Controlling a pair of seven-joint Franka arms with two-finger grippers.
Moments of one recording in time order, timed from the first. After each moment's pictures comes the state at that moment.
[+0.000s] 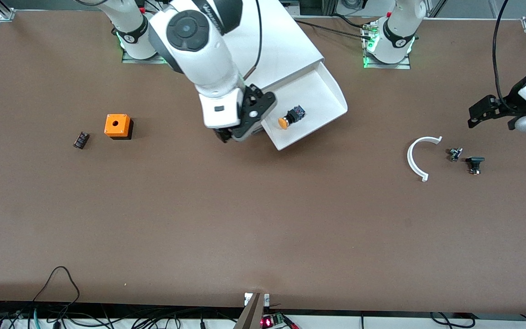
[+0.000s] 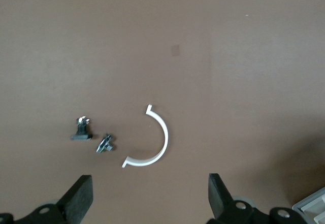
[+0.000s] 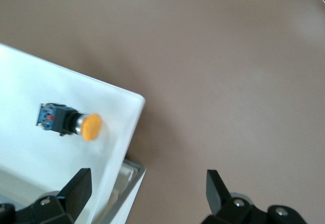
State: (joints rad) left arm 0.26 -0.06 -0.22 -1.76 0.02 1.73 0.05; right arm 0.58 0.52 0.18 -1.23 0.08 1.88 -0.26
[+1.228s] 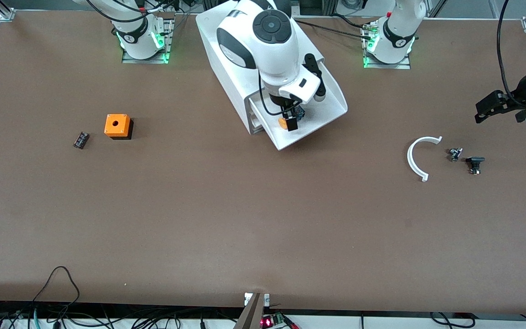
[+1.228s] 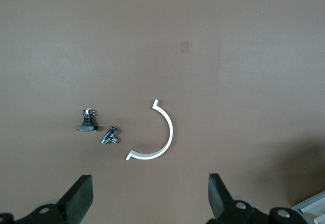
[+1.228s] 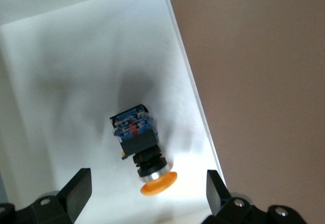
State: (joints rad) left arm 0.25 -0.07 -0.19 -1.76 0.03 1.71 0.03; right arm 0.71 0.65 0.27 -1.16 -0.08 1.89 -0.87
